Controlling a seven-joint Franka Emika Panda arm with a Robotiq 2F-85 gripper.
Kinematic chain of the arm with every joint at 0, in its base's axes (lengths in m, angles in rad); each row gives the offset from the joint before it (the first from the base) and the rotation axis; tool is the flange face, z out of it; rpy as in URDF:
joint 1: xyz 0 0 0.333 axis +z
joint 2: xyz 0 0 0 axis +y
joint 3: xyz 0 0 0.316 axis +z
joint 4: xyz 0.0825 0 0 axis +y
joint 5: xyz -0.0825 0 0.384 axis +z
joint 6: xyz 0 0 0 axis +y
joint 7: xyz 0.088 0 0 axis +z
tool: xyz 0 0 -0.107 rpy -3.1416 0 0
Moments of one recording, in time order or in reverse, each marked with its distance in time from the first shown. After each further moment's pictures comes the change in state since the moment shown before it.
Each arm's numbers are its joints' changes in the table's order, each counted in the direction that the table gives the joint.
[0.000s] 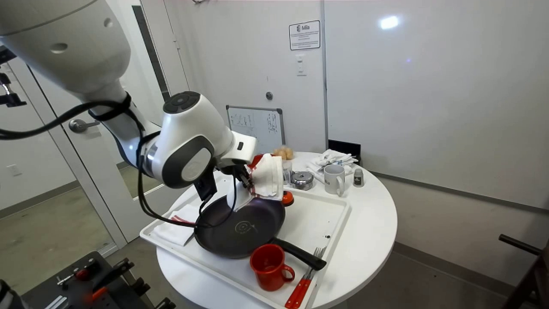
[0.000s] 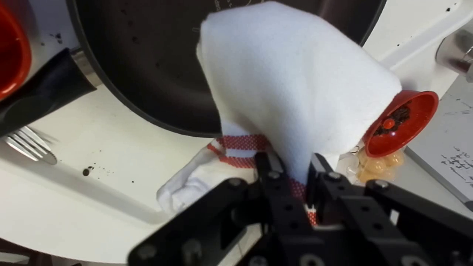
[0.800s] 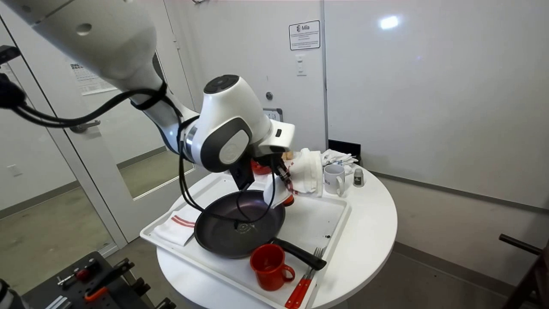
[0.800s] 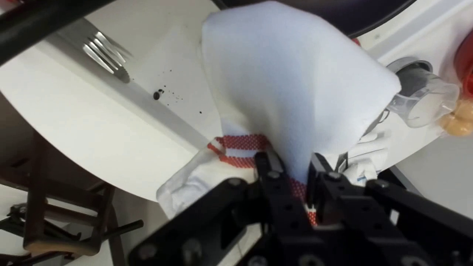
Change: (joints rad) arm 0.190 0.000 -0.250 -0.234 0.073 0.146 0.029
